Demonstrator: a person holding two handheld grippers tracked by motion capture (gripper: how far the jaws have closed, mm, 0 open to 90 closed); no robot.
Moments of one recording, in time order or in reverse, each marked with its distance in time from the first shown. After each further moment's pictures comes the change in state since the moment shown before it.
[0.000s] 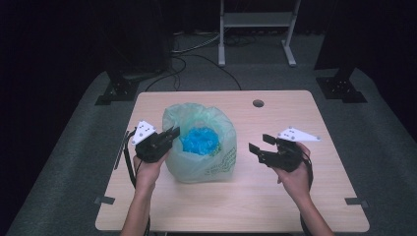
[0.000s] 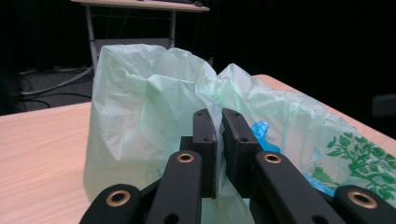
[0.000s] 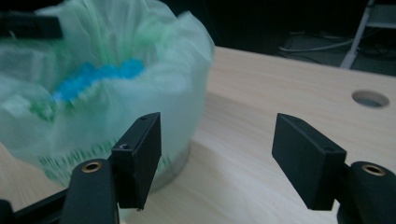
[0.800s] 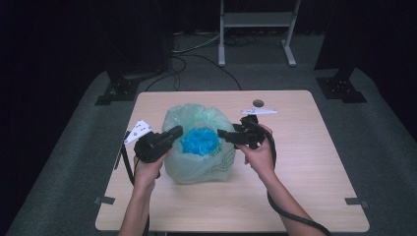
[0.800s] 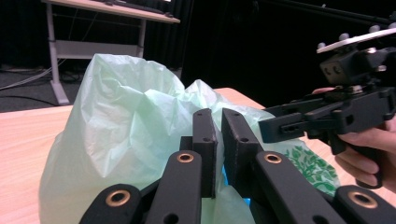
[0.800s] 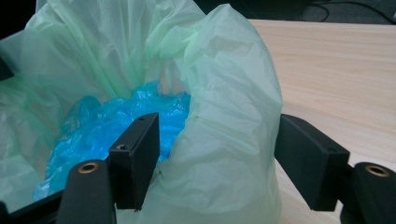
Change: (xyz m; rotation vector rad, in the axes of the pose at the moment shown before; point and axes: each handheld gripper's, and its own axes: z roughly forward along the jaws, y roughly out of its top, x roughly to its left) left arm 0.001 0.003 -0.004 -0.052 -0.133 -0.065; right arm 0.019 0.038 0.094 0.160 0.092 0.170
